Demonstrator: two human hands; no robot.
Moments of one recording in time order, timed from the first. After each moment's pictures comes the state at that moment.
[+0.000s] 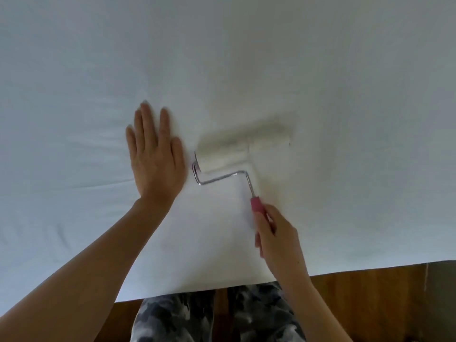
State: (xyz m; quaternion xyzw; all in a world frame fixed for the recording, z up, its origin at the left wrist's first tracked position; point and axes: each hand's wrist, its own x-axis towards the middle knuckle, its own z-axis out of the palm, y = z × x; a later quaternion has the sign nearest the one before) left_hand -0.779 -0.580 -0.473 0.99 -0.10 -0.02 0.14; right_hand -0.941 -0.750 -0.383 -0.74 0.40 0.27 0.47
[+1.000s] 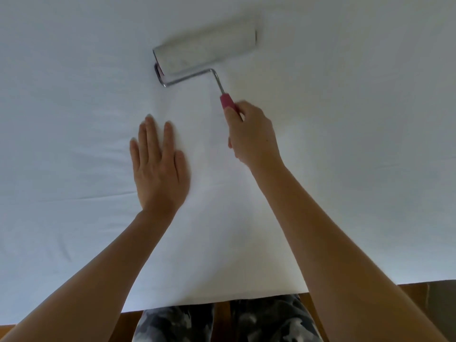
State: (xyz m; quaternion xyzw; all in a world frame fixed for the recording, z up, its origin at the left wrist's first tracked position) left_hand -0.779 -0.581 -0.472 0.99 -0.11 -0.01 0.13; right_hand -0.741 -0.757 -0.395 -0.82 0.31 0.18 0.44
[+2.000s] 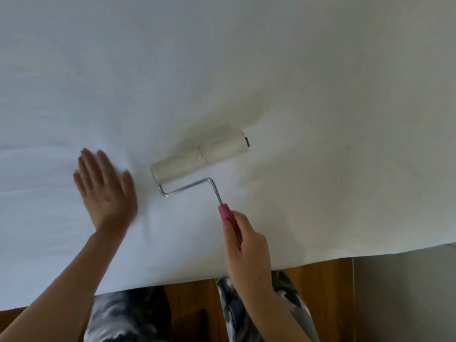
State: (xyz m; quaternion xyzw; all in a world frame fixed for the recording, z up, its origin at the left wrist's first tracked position) left_hand -0.917 -0.919 -0.462 0.99 -0.02 -0.06 0.09; right_hand -1.058 -1.138 -0.356 -0.80 0.33 0.18 0.46
